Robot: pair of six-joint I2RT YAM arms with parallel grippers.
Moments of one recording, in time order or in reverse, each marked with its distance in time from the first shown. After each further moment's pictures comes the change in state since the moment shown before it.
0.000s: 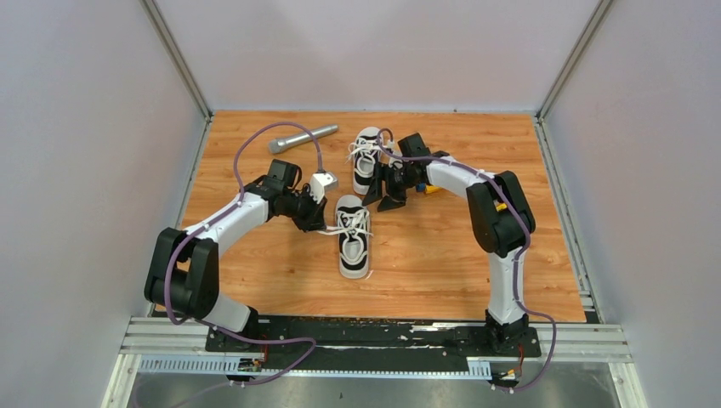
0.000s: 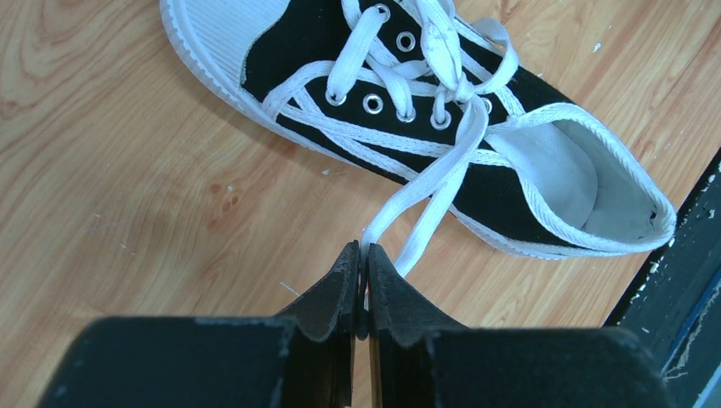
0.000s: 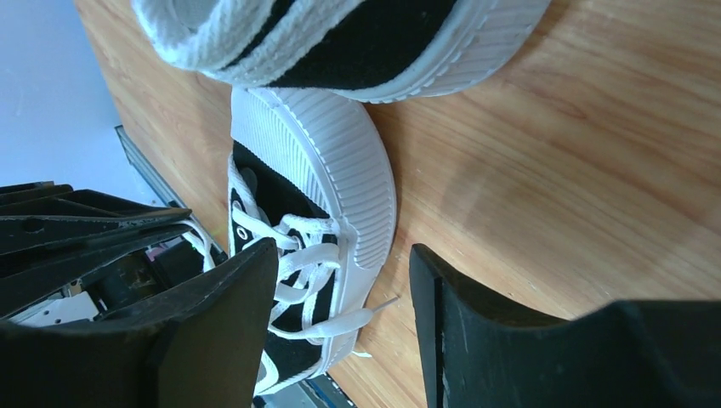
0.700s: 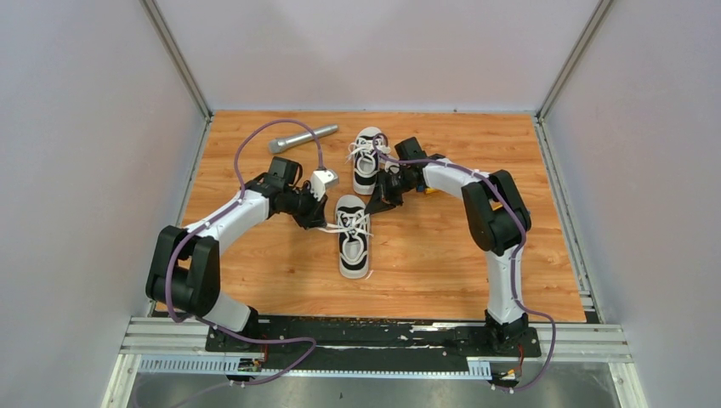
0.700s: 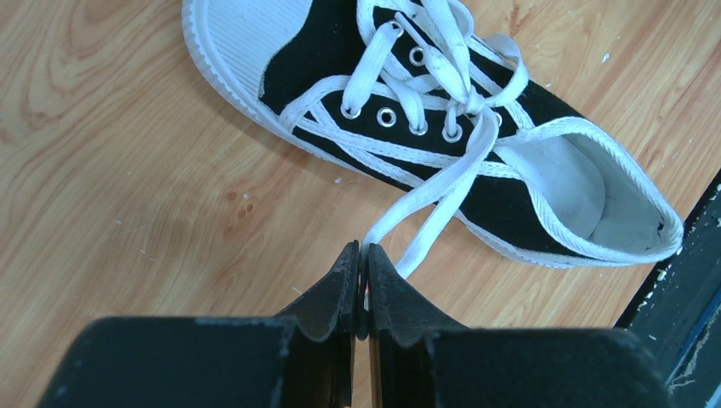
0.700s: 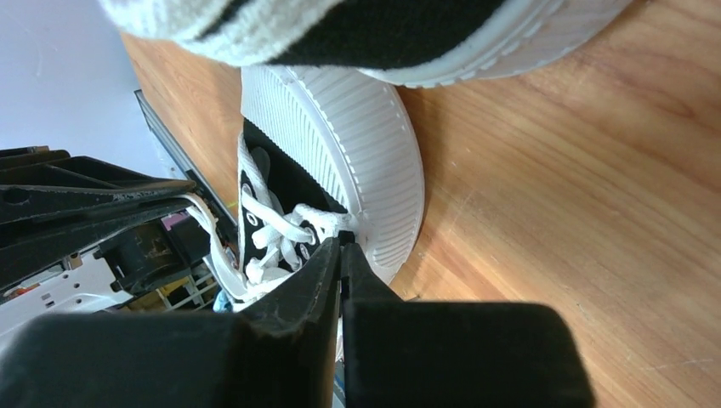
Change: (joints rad) left arm 0.000 0.015 0.021 0.000 -0.009 0.000; right arm 0.011 0.040 -0.002 0.014 -0.101 0.011
